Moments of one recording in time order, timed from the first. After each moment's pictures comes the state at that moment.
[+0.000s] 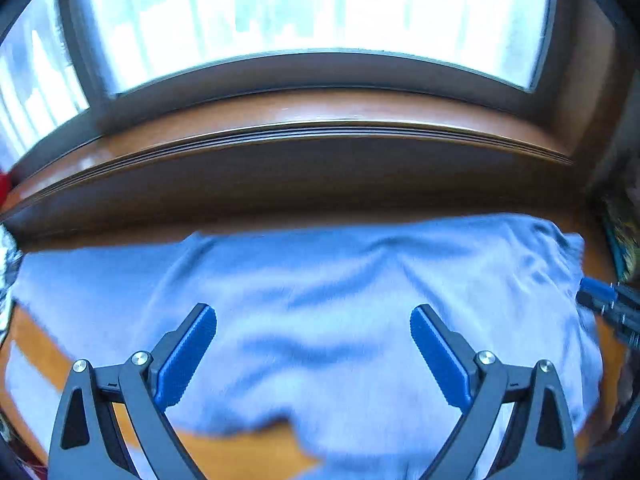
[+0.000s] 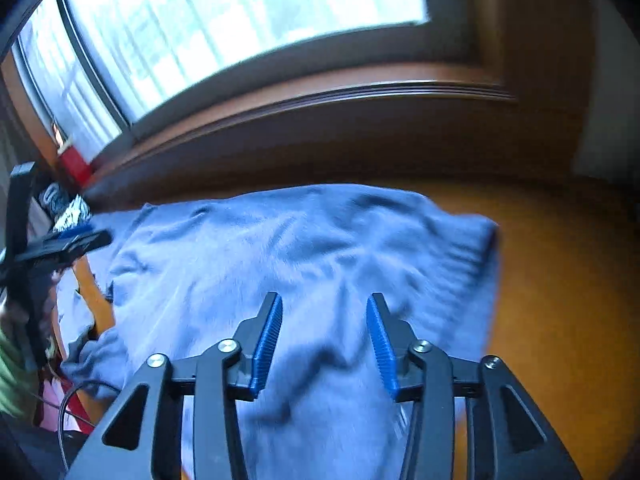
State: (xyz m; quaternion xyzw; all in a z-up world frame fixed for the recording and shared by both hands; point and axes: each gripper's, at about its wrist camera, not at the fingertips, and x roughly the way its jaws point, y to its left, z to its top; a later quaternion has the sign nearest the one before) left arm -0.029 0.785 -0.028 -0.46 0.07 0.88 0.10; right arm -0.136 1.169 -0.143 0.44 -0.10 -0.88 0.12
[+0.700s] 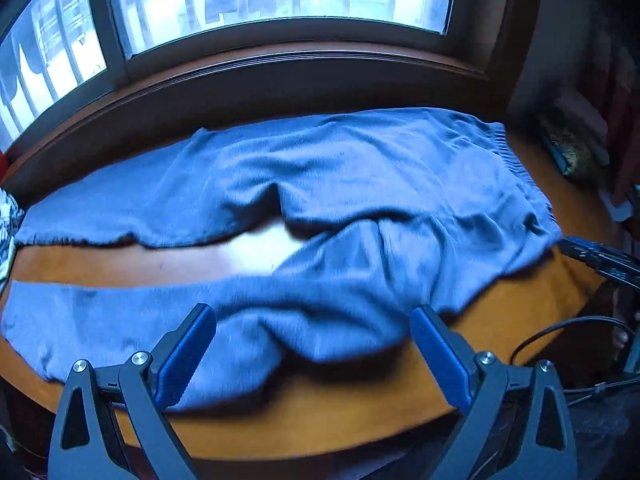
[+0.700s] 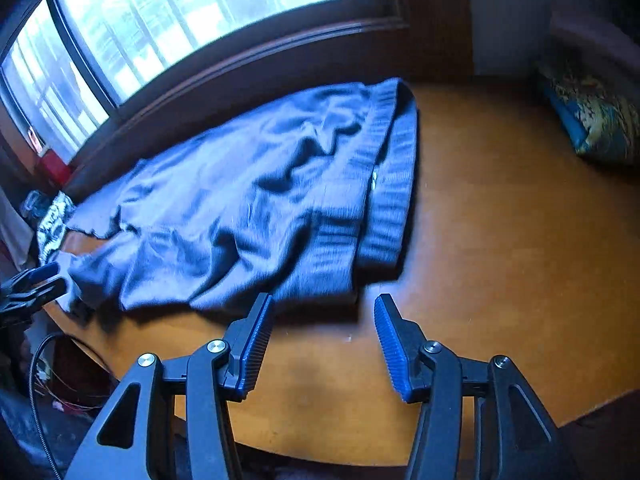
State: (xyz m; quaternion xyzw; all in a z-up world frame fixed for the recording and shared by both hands) left arm 0.038 0.728 -0.099 -0.48 0.09 0.86 0.17; right arm -0.006 1.152 -0.140 0.47 -0.12 -0.87 0.03
